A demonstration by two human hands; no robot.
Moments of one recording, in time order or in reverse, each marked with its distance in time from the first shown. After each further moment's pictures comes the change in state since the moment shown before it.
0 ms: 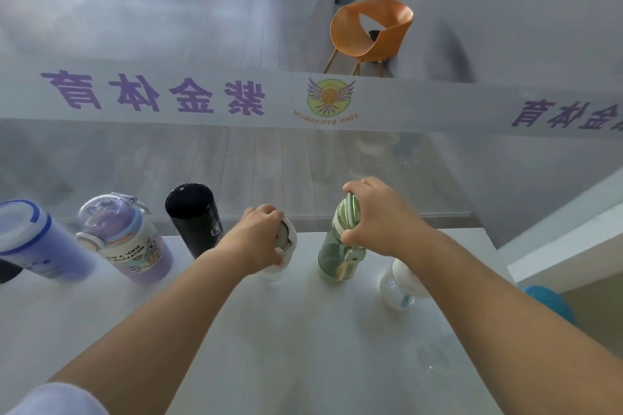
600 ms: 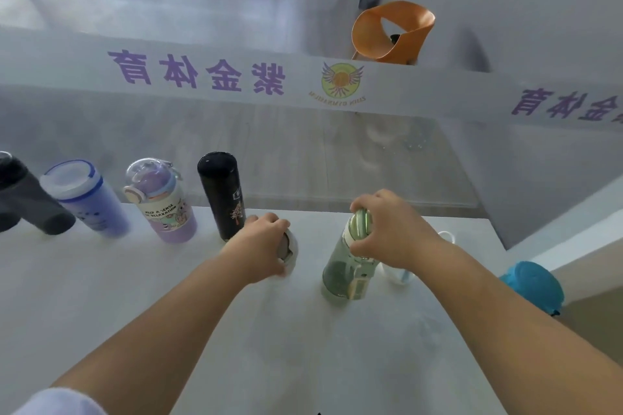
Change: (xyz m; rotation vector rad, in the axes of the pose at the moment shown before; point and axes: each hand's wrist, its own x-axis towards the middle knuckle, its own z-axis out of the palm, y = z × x) left_hand -0.081 0.011 0.027 0.075 -0.025 -0.055; right_hand -0.078 -0.008 0.007 0.032 -0.078 0.005
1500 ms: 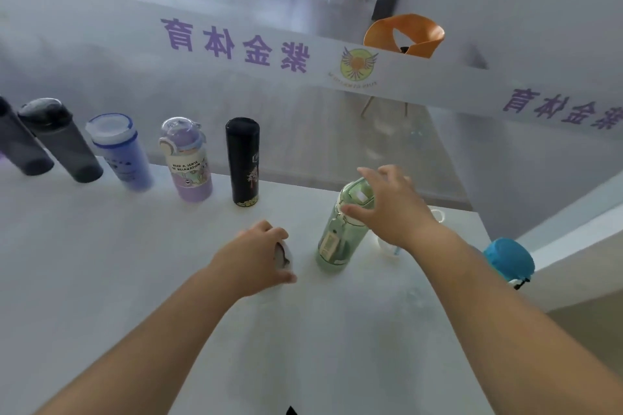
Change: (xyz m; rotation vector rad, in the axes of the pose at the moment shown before) left_hand -0.112 0.012 0.033 -0.221 0.055 -0.101; right_hand -0.048 -0.015 0.017 -0.098 0.124 0.017
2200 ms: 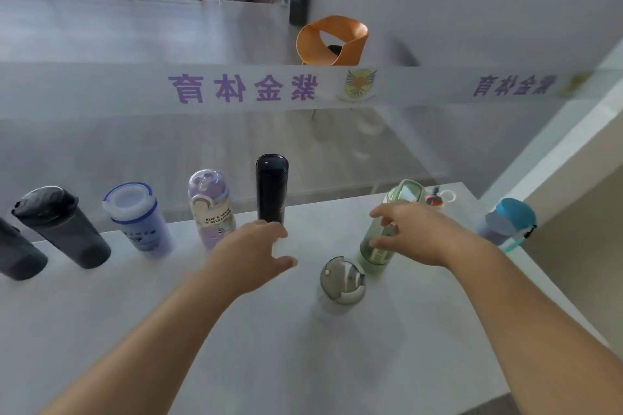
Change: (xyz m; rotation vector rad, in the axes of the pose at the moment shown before) left_hand 0.012 -0.107 -0.116 0.127 0.015 0.285; right_hand -0.035 -0.114 0.006 0.029 -0.161 0.267
